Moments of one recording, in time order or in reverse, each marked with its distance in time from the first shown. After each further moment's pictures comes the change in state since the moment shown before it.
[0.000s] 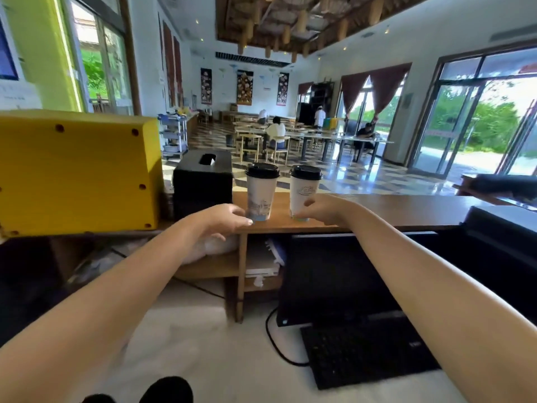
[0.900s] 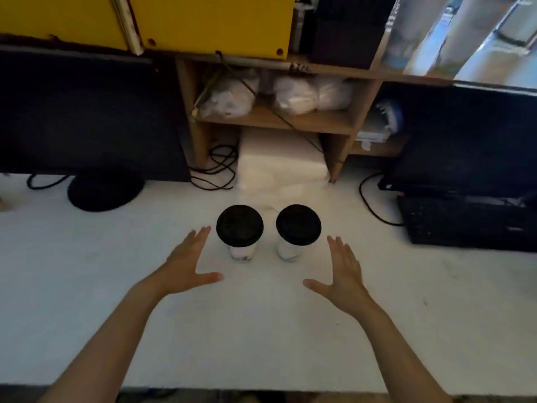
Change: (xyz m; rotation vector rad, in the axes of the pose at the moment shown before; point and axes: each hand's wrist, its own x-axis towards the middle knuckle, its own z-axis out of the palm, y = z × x) left_hand -0.251 -0.391 0.063 0.181 -0.154 -0.241; right_hand -0.187 0.023 0.404 -0.021 -0.156 0.085
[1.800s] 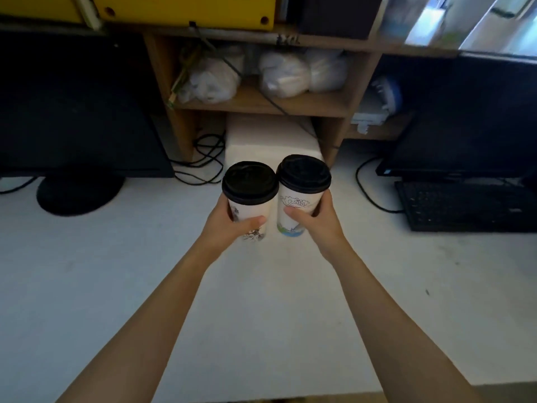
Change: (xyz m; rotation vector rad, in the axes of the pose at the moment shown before) left_hand 0.074 0.071 0.012 -0.901 0.223 0.177; right_hand 0.080 -0.052 -0.009 1.003 0.166 -0.120
